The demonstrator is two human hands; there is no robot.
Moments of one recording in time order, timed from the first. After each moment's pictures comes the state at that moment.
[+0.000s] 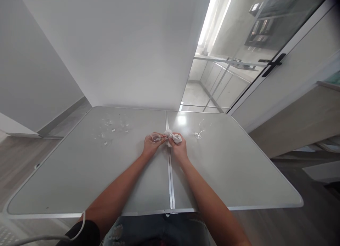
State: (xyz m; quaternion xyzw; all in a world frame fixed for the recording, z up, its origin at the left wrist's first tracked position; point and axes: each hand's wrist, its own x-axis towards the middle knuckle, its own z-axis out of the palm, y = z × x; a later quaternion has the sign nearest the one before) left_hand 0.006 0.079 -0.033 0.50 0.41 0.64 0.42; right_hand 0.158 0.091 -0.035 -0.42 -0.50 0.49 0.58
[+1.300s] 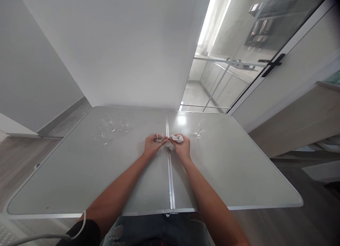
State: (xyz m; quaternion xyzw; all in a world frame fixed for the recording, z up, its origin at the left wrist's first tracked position) left_hand 0.007 0.078 -0.035 0.52 0.46 0.60 0.40; right_hand 0.173 0.093 -0.025 -0.52 -0.56 0.36 0.53
